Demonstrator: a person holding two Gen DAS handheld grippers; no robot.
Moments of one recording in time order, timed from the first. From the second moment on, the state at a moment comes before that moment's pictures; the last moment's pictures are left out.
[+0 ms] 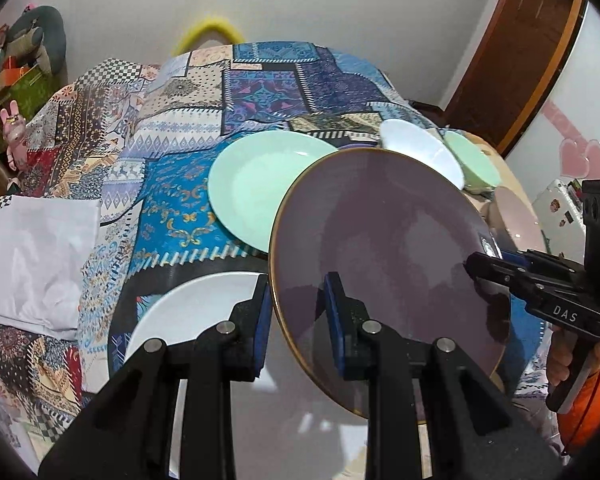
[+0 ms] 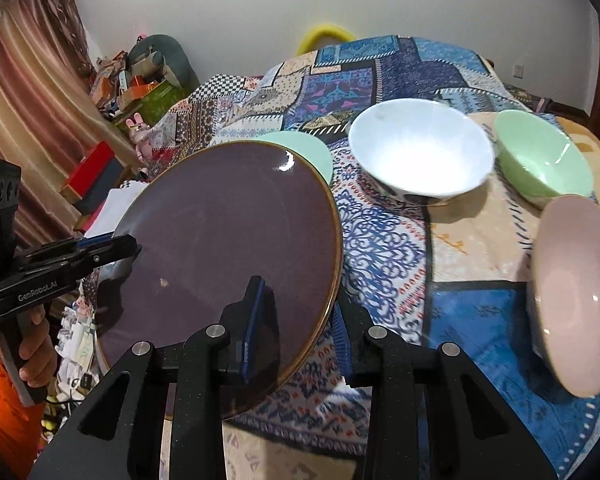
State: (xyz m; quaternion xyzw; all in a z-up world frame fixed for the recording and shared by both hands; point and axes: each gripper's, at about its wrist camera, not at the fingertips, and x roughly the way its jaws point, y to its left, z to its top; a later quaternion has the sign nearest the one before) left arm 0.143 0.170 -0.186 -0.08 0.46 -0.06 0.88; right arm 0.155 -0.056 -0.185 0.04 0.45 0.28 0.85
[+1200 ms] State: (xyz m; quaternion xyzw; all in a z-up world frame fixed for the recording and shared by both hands) left arm 0.106 0.051 -0.209 -0.07 0.50 -0.08 0.86; right arm 0.125 -0.148 -0.213 0.05 0.46 0.25 0.85
